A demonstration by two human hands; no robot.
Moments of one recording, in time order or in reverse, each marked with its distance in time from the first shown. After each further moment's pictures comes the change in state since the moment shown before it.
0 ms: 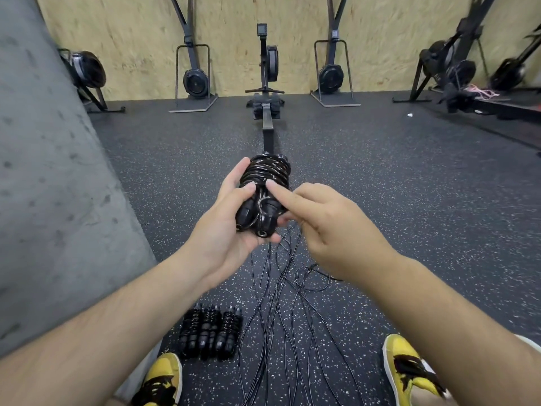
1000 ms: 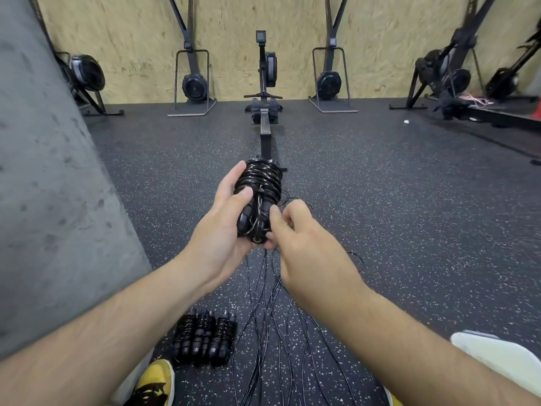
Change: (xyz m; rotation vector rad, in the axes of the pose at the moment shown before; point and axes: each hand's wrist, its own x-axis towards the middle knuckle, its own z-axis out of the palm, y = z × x) left_hand 0.005 -0.004 0.007 0.071 0.080 0.075; right_hand -0.014 -0.031 0.019 -0.178 -0.121 0.207
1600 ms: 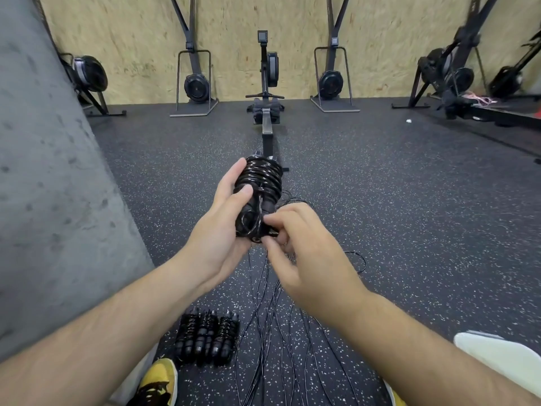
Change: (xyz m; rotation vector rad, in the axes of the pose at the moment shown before) left_hand 0.000 0.005 -0.005 0.018 -0.019 0.012; right_hand 0.000 0.002 0.010 0.397 0.248 -0.082
